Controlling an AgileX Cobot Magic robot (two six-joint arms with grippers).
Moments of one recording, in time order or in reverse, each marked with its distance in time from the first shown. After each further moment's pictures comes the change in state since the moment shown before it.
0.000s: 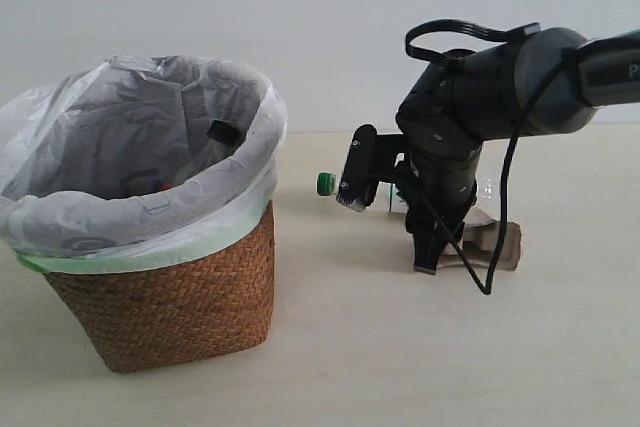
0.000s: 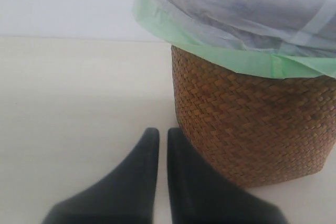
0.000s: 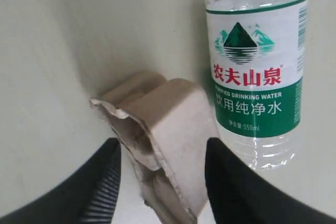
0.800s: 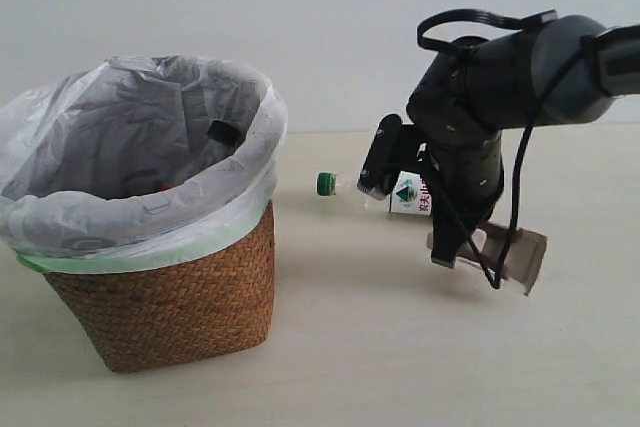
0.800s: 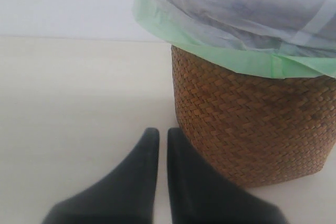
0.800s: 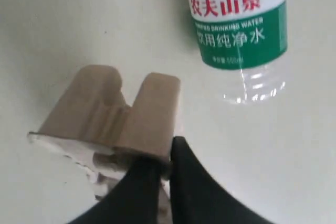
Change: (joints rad) left arm 0.000 0.000 0.000 0.000 0.000 0.000; right arm -0.013 -0.038 0.006 -0.046 0.132 0.152
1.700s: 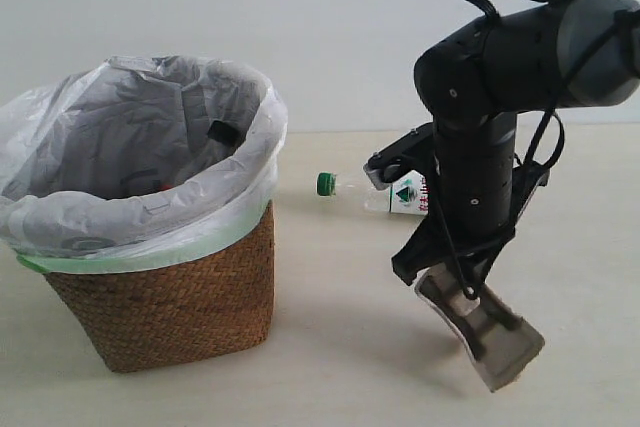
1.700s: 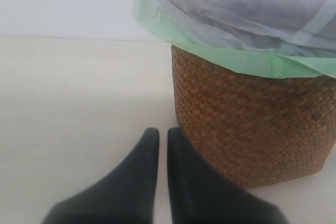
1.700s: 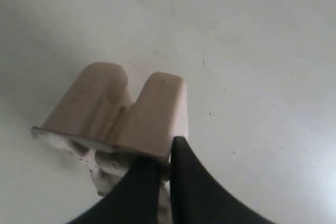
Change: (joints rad) left arm 0.000 0.000 0.000 0.000 0.000 0.000; right arm -0.002 -0.044 0.002 0.369 0.202 0.245
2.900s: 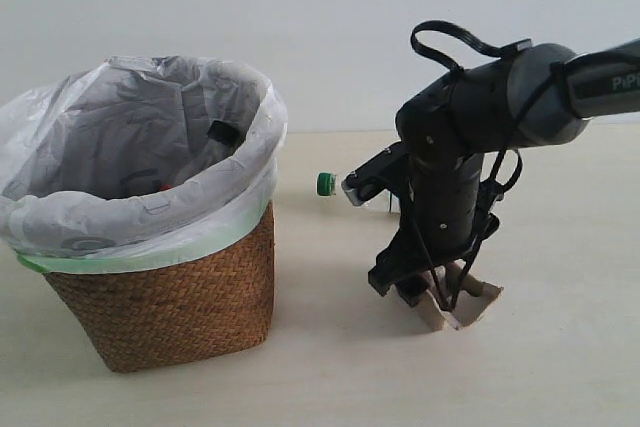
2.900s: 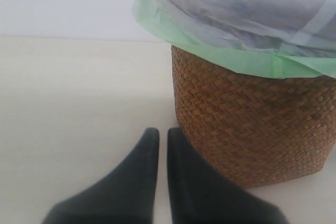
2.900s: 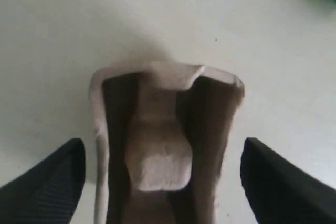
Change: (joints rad) left arm 0.000 0.000 0.000 0.000 0.000 0.000; right arm 0.000 0.123 0.000 -0.025 -0.243 -0.020
